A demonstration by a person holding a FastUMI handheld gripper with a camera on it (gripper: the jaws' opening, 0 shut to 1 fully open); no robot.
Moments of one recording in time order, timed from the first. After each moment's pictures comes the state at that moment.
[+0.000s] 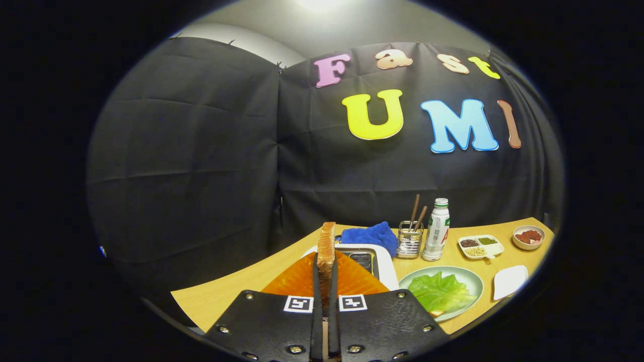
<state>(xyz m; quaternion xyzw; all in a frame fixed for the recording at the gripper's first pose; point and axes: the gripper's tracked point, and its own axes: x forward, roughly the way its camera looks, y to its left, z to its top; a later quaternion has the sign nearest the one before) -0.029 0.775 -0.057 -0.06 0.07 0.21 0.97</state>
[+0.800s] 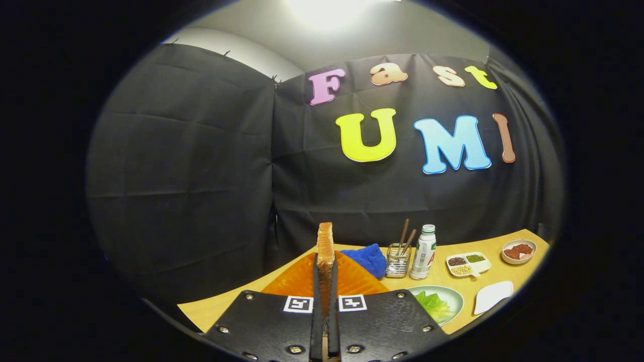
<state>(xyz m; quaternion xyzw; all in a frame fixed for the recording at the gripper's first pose) -0.031 0.764 0.007 -0.03 0.03 0.21 0.98</state>
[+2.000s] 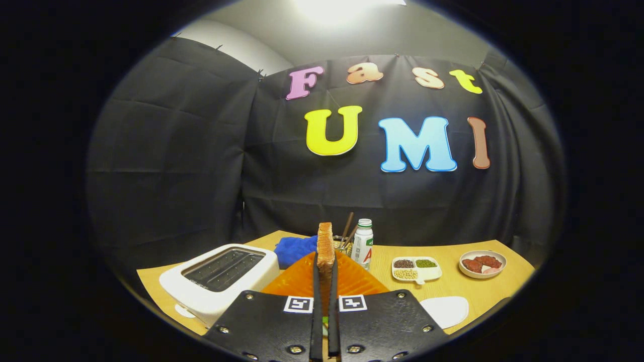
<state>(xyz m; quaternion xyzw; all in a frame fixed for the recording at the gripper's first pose) -0.008 0.607 -0.022 -0.09 0.04 0.15 0.98</state>
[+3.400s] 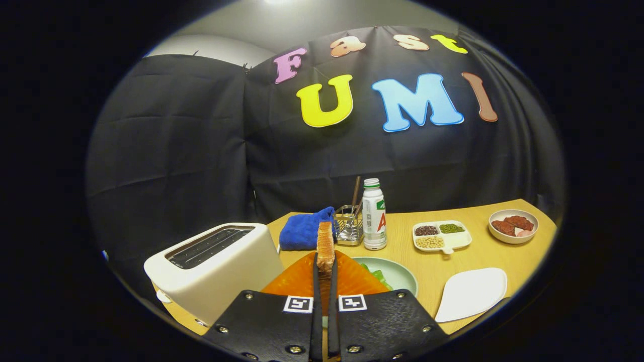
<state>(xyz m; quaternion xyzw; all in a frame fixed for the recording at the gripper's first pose) 0.020 0.602 -0.091 0.00 0.12 0.21 0.97</state>
